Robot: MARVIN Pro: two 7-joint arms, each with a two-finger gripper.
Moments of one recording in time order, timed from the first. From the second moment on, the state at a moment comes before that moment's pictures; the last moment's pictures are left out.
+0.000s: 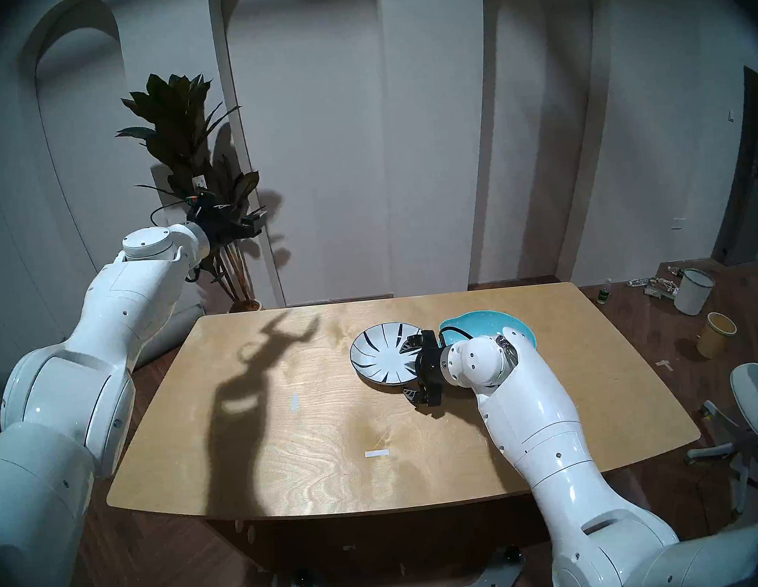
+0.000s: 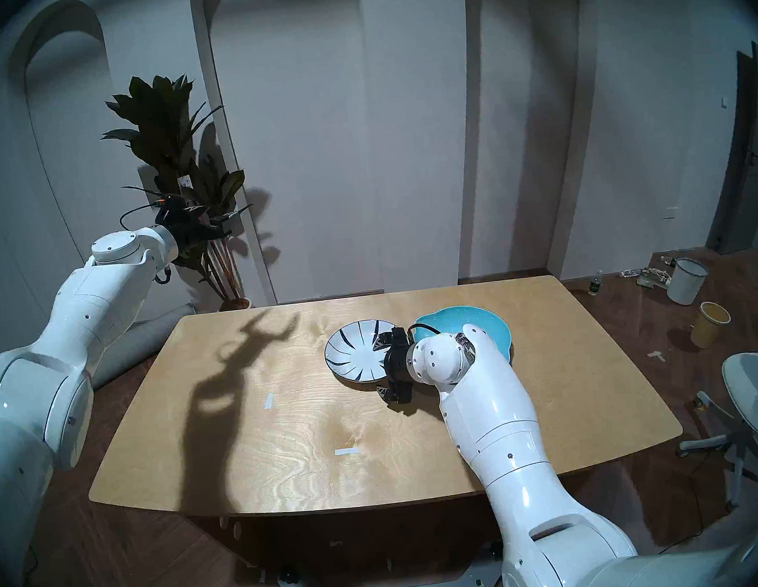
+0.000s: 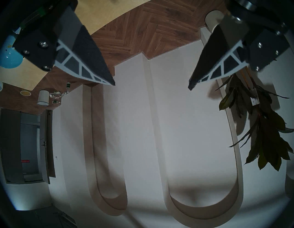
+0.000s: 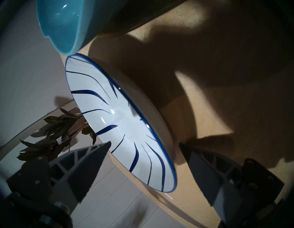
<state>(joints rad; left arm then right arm) 0.44 -1.08 -1.08 -0.56 -0.52 0.00 -0.57 -1.21 -1.60 1.47 -1.27 2.04 0.21 -0.93</state>
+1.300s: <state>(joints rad) 0.44 -1.08 -1.08 -0.56 -0.52 0.00 -0.57 -1.24 -1.54 1.34 -1.29 1.89 0.33 -0.82</state>
